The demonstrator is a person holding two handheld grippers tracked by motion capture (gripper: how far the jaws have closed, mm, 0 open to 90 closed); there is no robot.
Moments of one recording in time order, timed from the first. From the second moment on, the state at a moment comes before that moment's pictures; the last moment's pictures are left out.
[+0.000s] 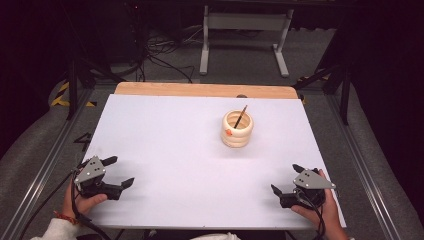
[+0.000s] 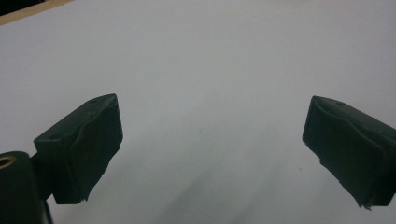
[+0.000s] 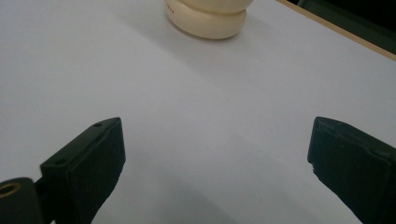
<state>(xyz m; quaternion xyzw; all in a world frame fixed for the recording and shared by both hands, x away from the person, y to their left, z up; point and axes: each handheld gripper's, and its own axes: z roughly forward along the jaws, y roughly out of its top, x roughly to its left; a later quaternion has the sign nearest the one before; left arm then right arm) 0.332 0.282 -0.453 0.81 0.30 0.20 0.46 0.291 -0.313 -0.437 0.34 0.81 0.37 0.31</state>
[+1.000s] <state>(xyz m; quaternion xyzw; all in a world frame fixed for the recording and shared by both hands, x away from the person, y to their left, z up) 0.330 0.279 -0.454 0.81 0.30 0.20 0.45 0.293 -0.312 -0.438 0.34 0.81 0.37 0.31</state>
